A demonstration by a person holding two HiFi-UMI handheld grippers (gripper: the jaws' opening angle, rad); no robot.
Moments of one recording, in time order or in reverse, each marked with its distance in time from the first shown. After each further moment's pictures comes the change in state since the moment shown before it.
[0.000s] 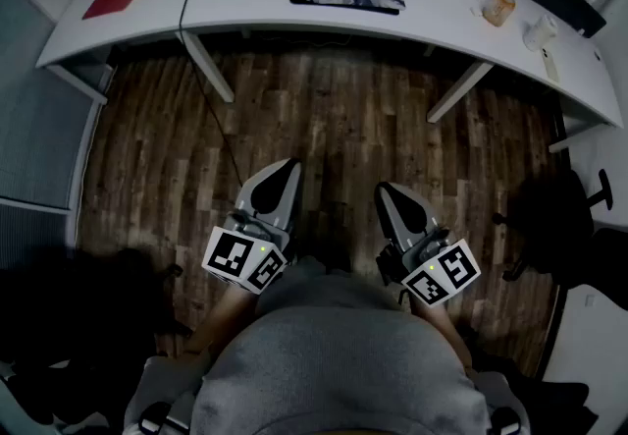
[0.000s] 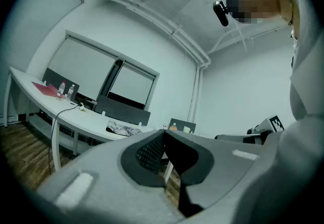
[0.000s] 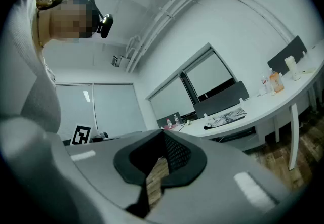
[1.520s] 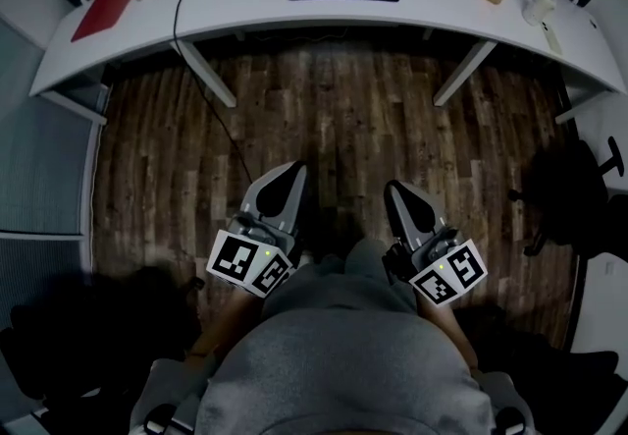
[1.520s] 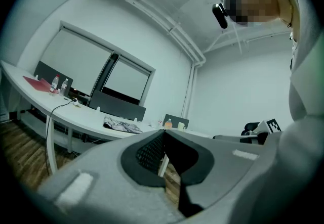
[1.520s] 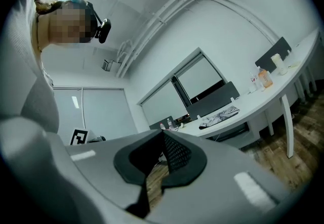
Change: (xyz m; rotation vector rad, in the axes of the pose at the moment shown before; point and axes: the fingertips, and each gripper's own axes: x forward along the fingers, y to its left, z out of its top) left arm -0.011 0.038 -0.003 -0.006 0.044 -0.089; right arm 0.024 0.013 -0.027 0.050 -0.074 -0.100
